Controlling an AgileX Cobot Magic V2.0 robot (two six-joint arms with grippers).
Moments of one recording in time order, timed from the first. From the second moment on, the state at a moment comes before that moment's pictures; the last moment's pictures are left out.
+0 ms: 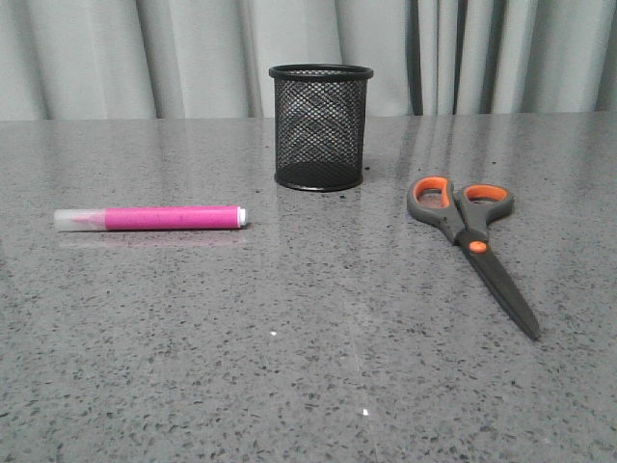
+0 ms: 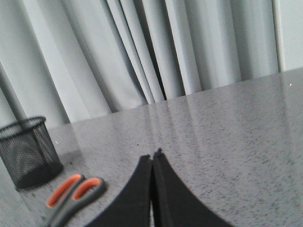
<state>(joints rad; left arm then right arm) -0.09 0.00 0.00 -0.47 0.07 0.03 0.01 -0.01 0.01 0.31 -0.03 -0.04</state>
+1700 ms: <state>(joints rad) -0.14 1.15 -0.88 -0.85 0.77 1.09 0.01 0.82 -0.72 0.27 0.61 -0.19</state>
